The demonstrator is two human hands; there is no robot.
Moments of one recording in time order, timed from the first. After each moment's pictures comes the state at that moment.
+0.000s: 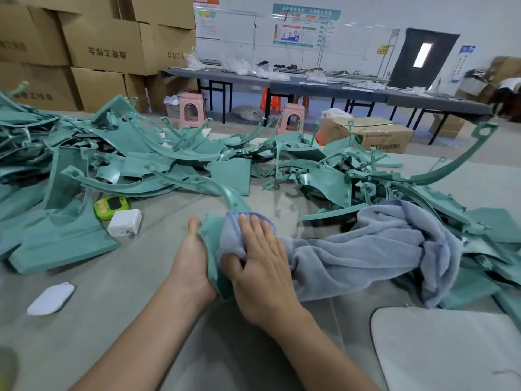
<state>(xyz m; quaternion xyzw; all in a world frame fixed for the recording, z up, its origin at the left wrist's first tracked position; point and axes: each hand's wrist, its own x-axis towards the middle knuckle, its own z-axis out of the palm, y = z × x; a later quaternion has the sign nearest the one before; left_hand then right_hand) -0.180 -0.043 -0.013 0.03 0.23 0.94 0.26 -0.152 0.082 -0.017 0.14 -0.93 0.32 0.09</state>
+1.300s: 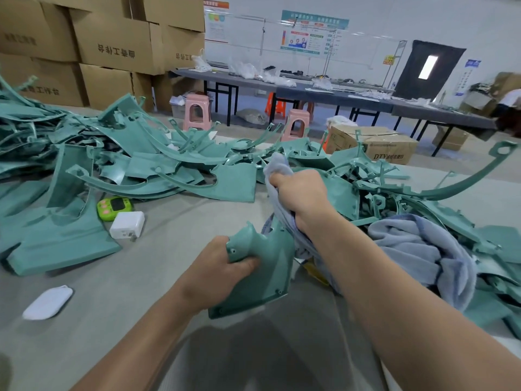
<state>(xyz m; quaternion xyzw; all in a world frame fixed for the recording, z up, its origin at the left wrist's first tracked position) -0.162 -0.047 0.005 0.13 0.79 0.60 -0.01 -0.256 0.103 0.091 -0.11 -0.82 0.56 0.08</state>
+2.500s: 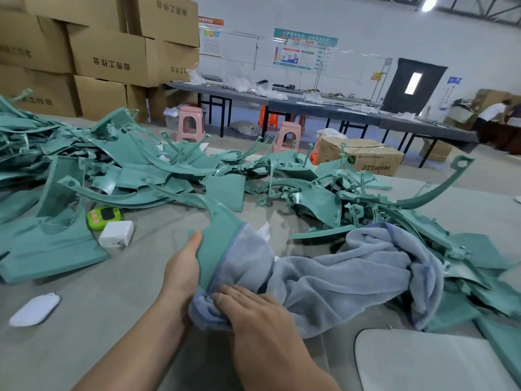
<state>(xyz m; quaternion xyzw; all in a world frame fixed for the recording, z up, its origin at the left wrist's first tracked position) -0.187 -0.039 -0.016 -0.28 0.47 0.83 -0.07 -0.099 0.106 -0.004 0.32 -0.92 0.17 0.18</state>
